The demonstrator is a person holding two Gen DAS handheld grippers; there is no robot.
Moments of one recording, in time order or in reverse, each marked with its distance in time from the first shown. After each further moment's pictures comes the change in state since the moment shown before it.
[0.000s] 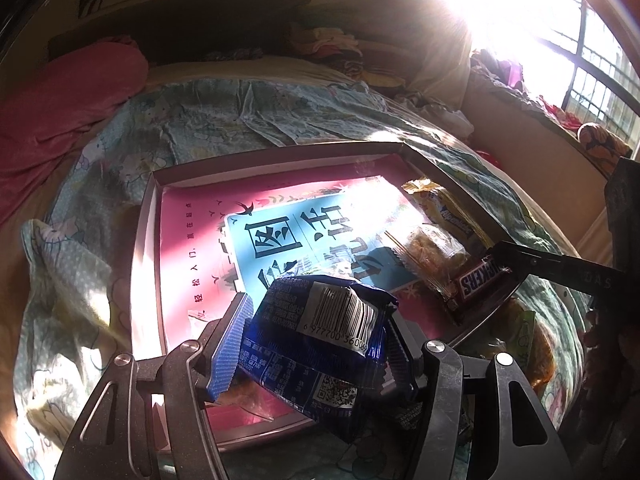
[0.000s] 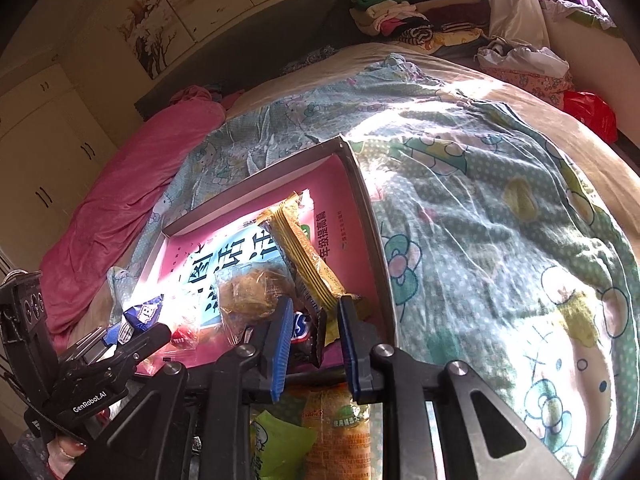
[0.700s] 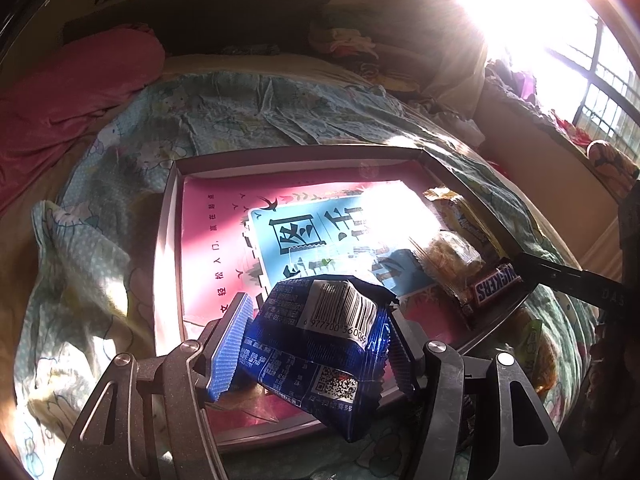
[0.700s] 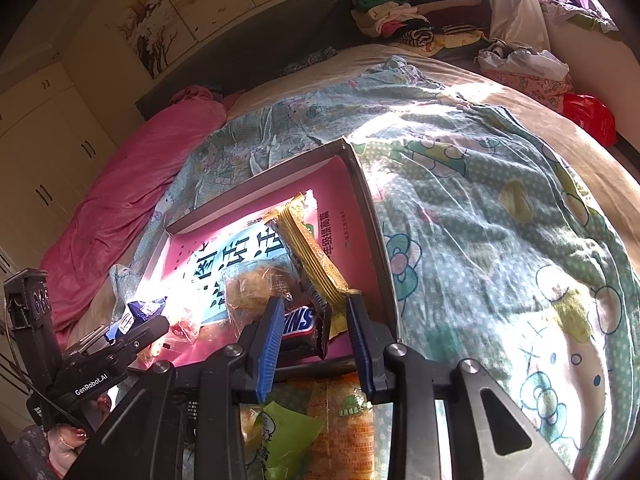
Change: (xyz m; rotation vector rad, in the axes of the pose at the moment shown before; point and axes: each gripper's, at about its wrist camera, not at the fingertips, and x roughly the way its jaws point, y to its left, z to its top) left arm -0.002 0.016 -0.001 -0.059 0.002 0.013; right arm -0.007 0.003 -0.001 -0.005 0.000 0.001
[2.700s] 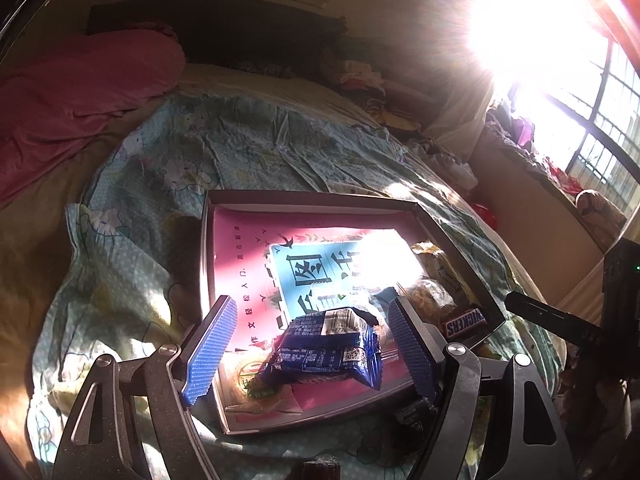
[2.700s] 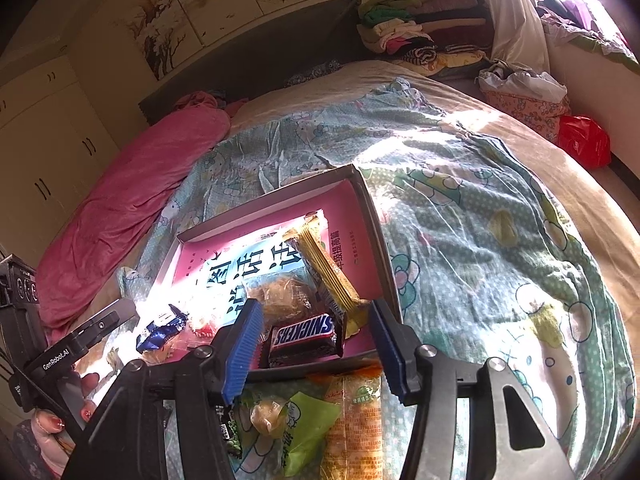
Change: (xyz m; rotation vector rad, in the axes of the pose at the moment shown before) left arm -0.046 0.028 0.012 -0.115 -0.097 -0.063; right arm -0.029 0.021 0.004 -0.046 -0.043 -0.032
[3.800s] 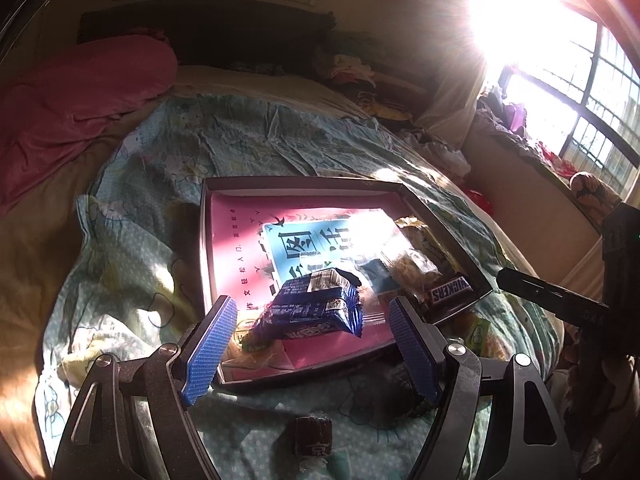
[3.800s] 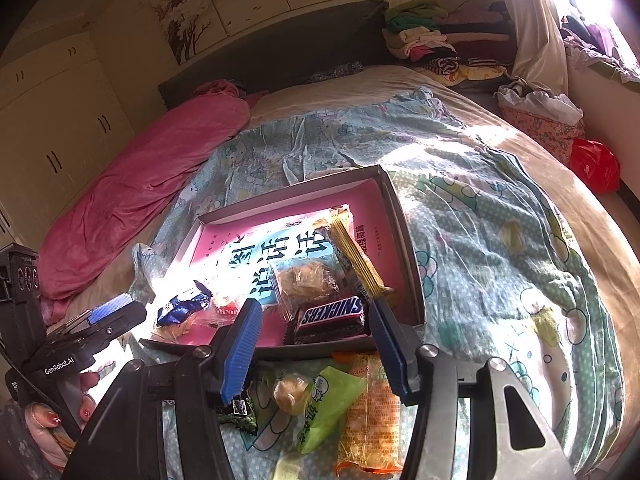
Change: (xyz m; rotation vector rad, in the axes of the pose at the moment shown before) left arm -0.022 -0.010 -0.021 0.049 0.023 -0.003; right arm -0.016 0.023 -0.010 -0.091 0.009 0.015
